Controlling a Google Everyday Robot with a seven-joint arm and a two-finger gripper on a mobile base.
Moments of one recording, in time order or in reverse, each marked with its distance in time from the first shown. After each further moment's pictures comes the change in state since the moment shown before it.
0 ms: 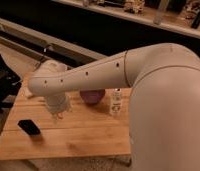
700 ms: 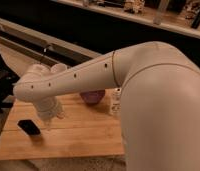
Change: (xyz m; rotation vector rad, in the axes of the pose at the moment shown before) arm 0.012 0.032 -0.007 0.013 0.026 -0.173
